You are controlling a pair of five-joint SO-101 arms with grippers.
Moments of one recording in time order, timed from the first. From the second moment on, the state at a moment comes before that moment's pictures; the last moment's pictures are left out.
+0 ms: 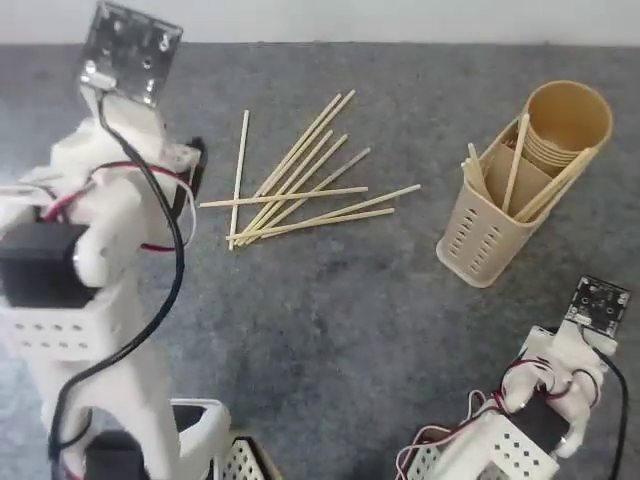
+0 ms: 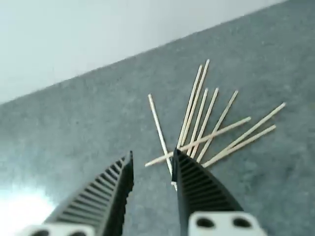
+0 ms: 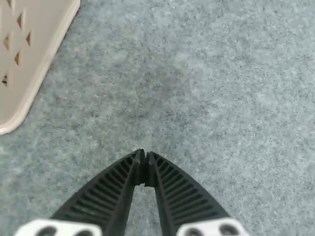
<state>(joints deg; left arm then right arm) -5.3 -25.7 -20.1 99.4 -8.3 39.3 -103.4 95.2 59.9 16.6</state>
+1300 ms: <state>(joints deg) -11.8 -58.3 80.0 46.1 -12.4 18.0 -101.0 50.3 75.7 31.3</state>
